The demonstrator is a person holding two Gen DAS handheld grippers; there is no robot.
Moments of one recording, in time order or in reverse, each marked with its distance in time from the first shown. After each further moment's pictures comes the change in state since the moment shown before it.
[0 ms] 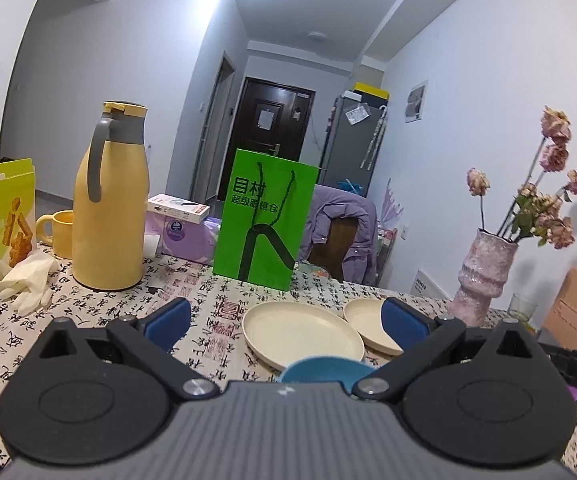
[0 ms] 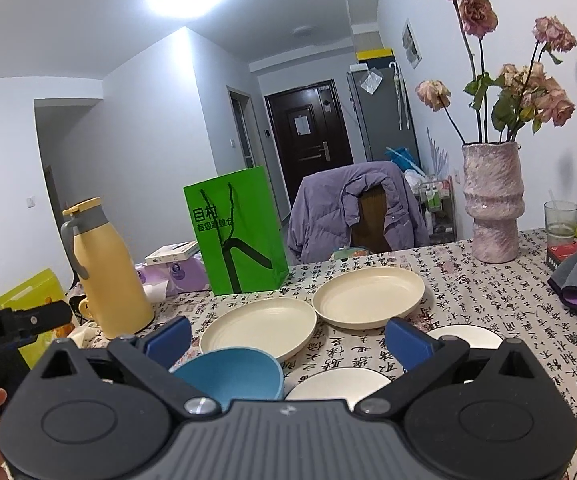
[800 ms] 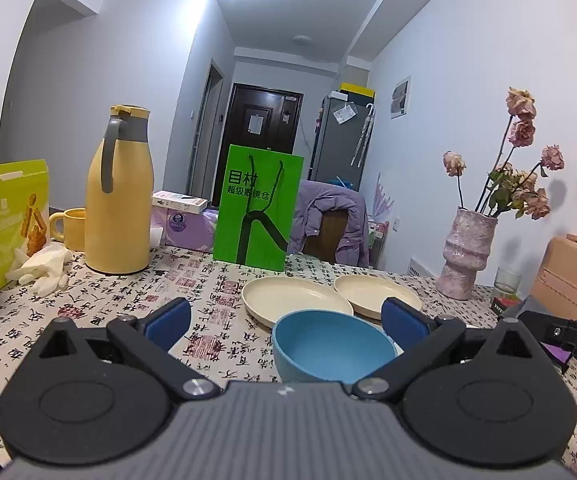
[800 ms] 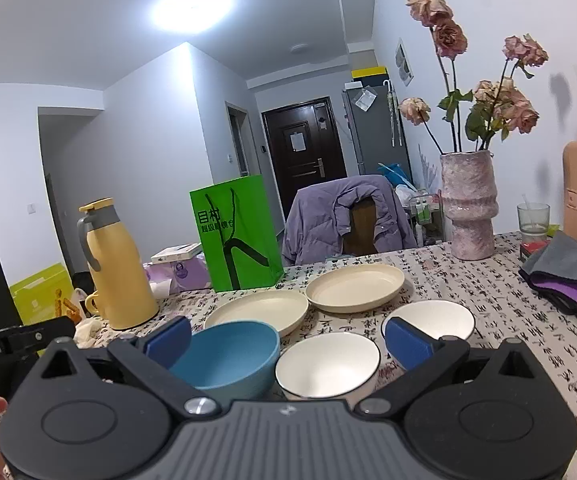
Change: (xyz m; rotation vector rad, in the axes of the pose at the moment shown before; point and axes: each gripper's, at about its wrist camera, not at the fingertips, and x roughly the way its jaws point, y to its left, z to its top) left arm -0.063 -0.007 -0.045 0.060 -0.013 -0.018; right arm -0.070 0.005 -0.046 -0.032 -0.069 -0.022
